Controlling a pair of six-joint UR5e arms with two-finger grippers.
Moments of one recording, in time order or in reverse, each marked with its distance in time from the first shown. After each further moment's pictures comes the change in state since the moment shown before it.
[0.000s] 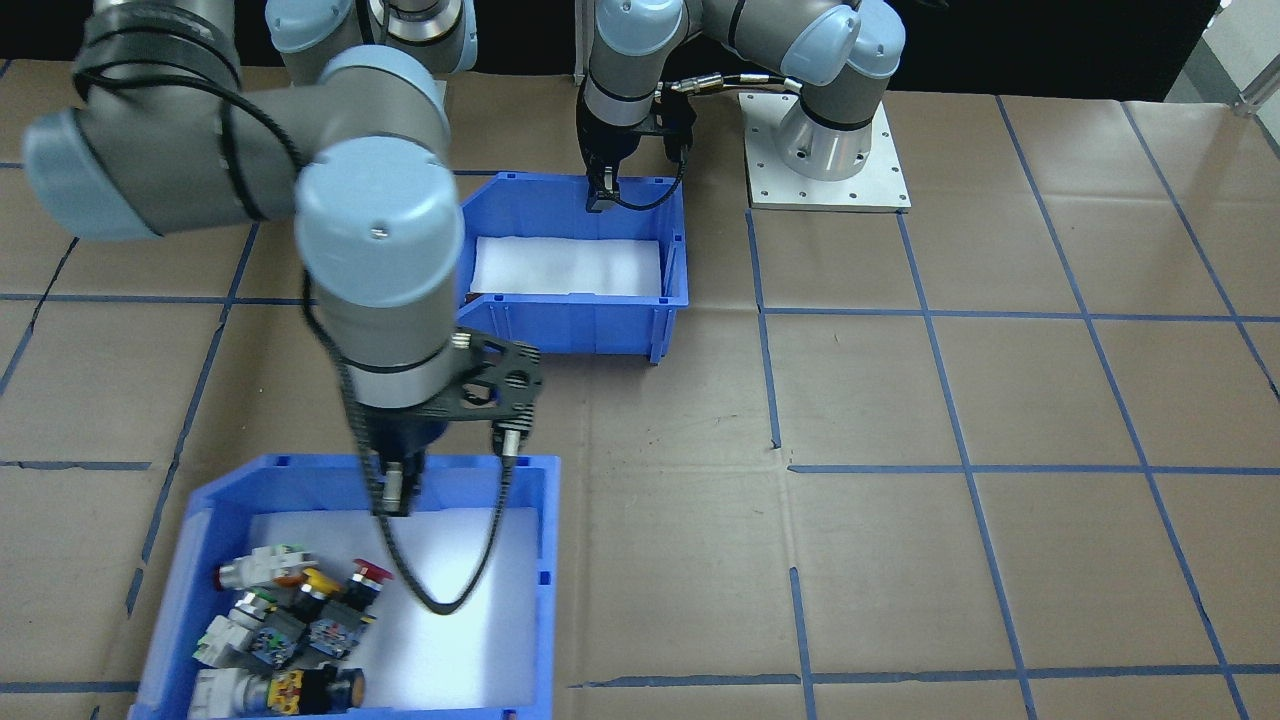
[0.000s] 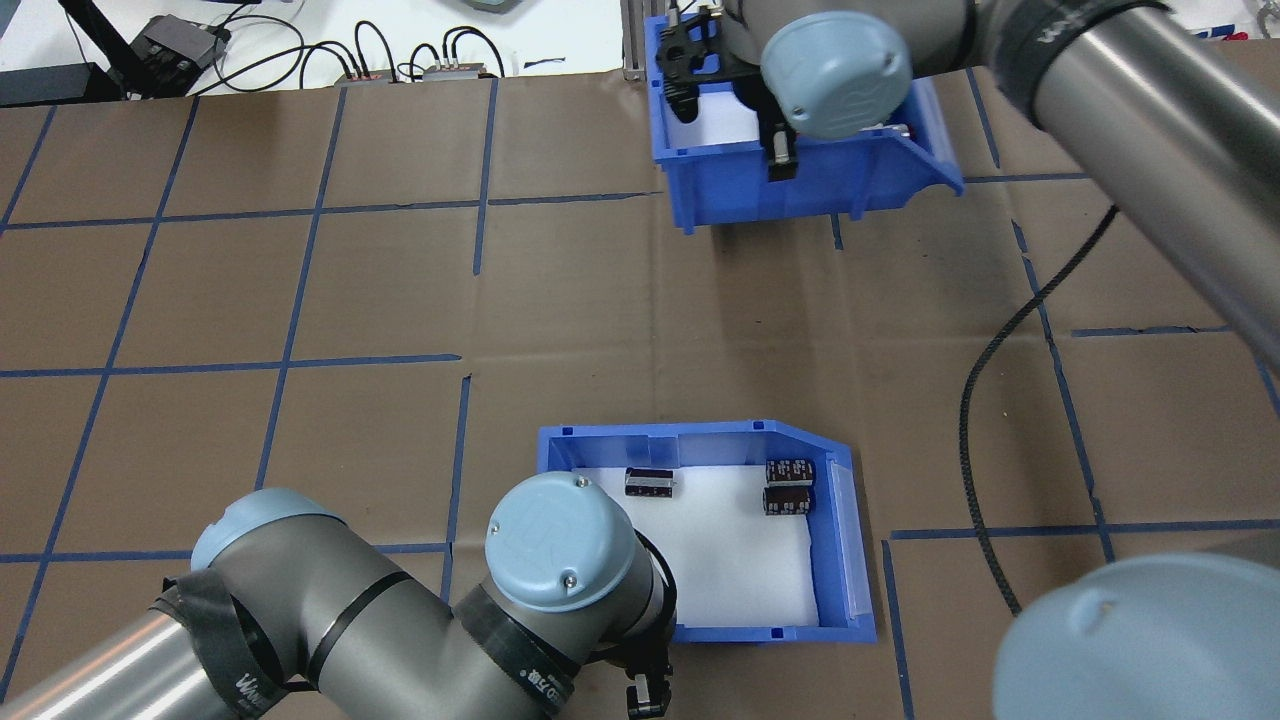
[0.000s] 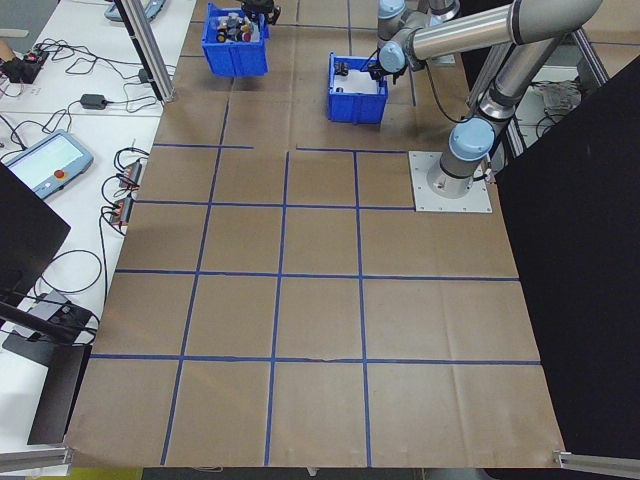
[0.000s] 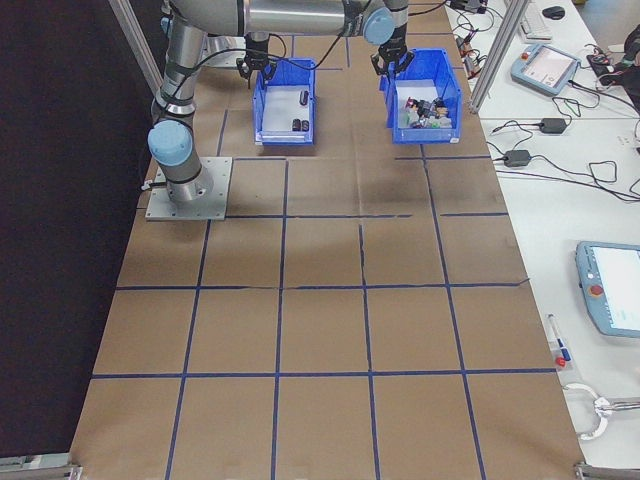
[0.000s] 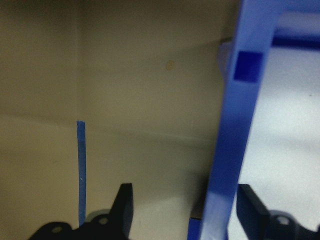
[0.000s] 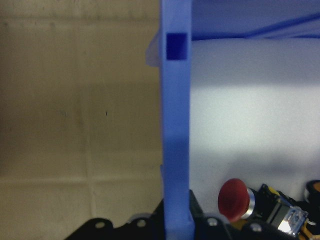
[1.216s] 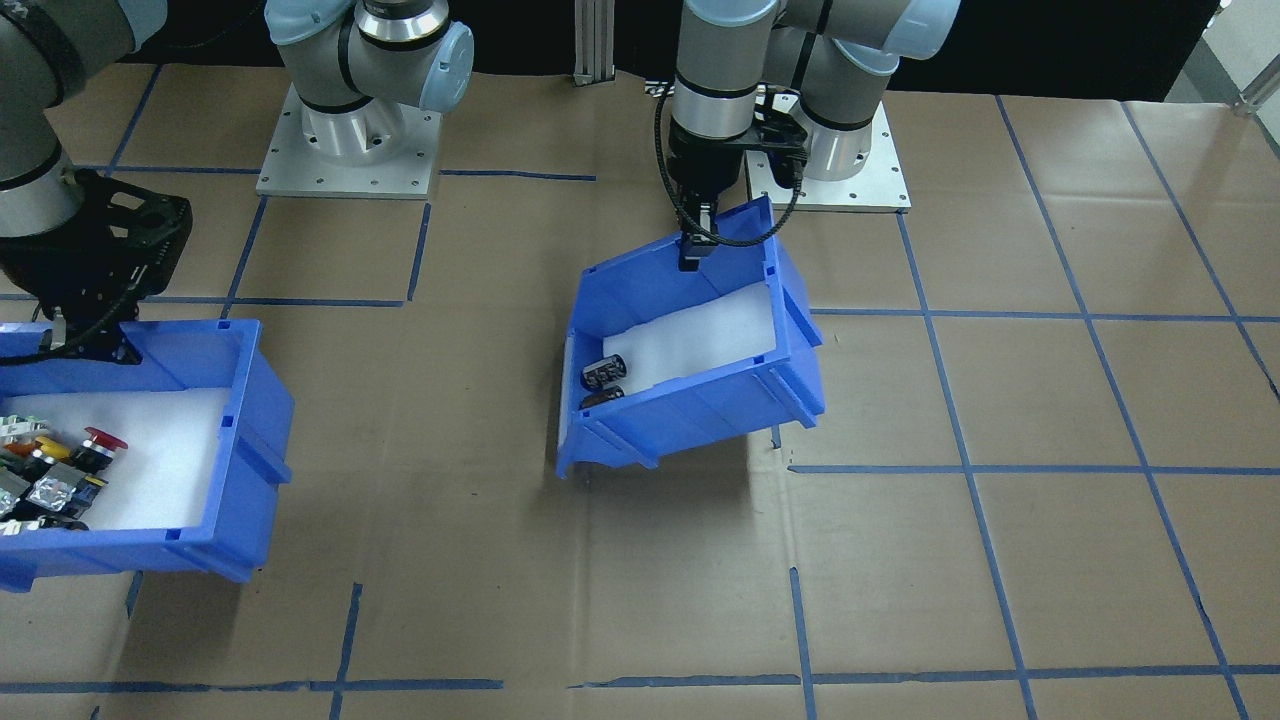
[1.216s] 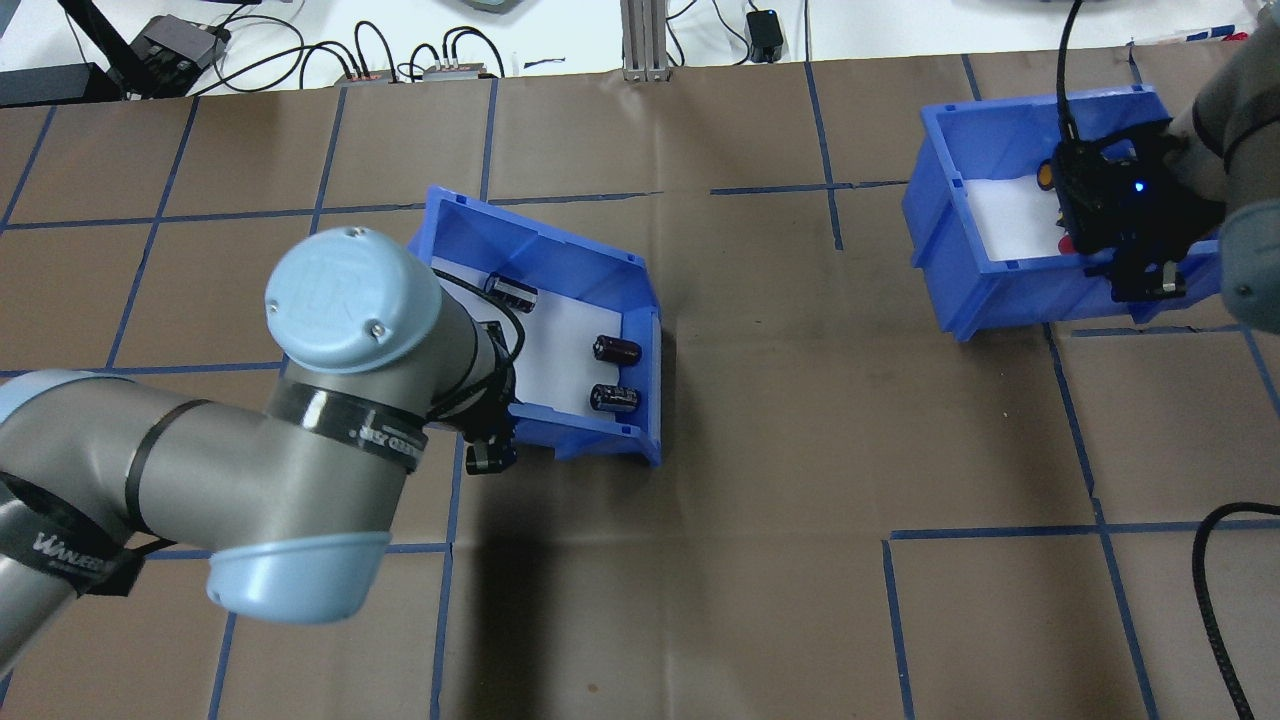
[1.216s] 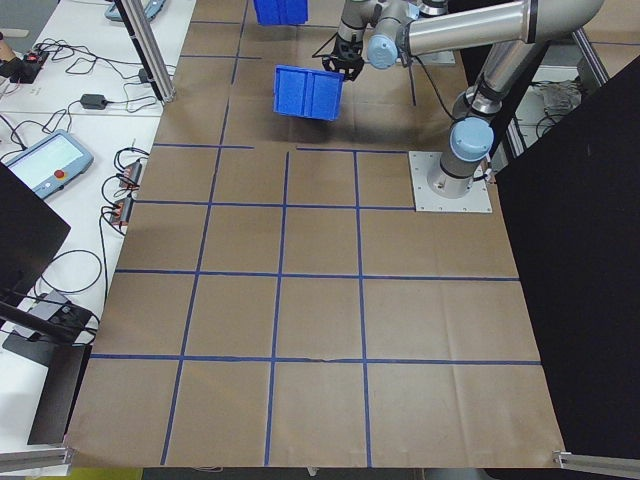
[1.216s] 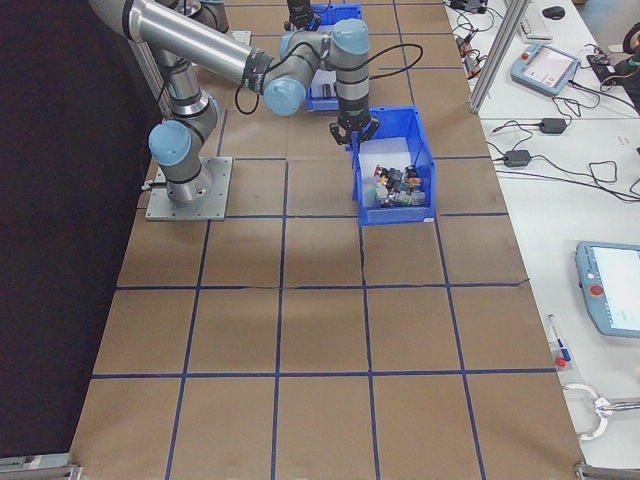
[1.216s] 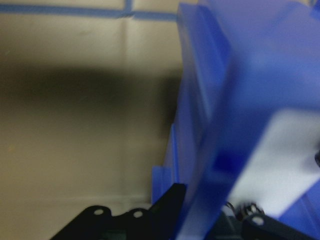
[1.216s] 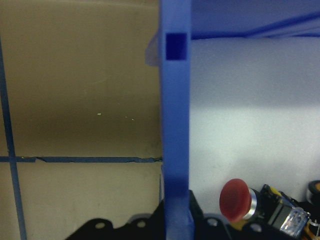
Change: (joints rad) left arm 0.387 0.042 0.190 -0.024 0.192 0.427; right arm -0.506 -0.476 0.633 -0.228 0.126 -0.538
